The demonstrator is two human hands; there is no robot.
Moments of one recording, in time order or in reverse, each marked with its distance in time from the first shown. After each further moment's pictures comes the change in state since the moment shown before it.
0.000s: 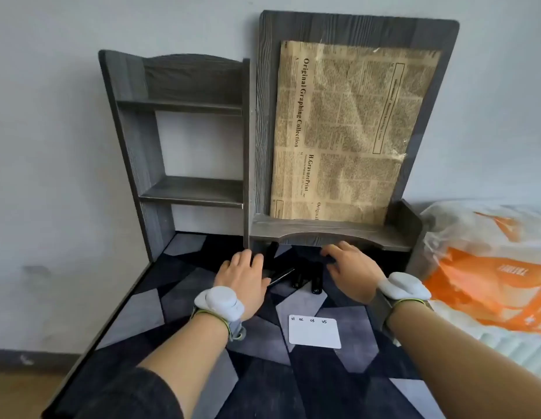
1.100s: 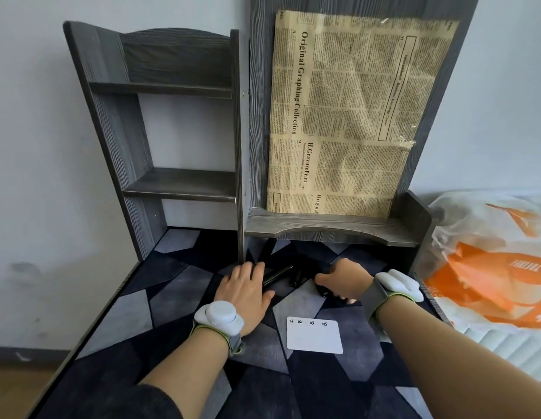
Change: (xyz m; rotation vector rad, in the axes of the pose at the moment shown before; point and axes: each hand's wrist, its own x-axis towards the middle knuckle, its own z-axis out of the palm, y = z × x) left_hand 0.000 0.004 0.042 -0.075 -0.024 -0.002; right_hand 0.020 0.002 0.033 0.331 -0.311 0.448
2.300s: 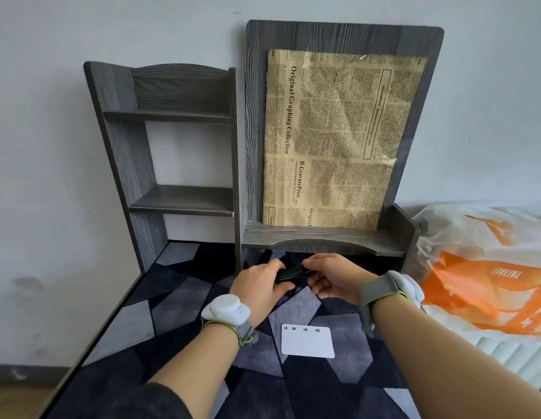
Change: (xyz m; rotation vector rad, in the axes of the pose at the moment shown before) left_hand 0.013 0.034 -0.051 -0.328 0.098 0.073; right_hand -0.039 -0.030 -0.033 0.809 -0.284 -0.062
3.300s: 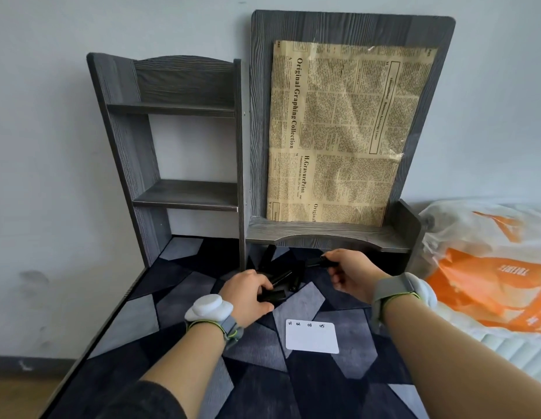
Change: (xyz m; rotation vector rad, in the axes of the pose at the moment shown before) left_hand -0.016 -0.035 0.001 -0.010 -0.183 -0.083; right_hand 0.015 0.016 -0.014 0.244 0.219 0.065
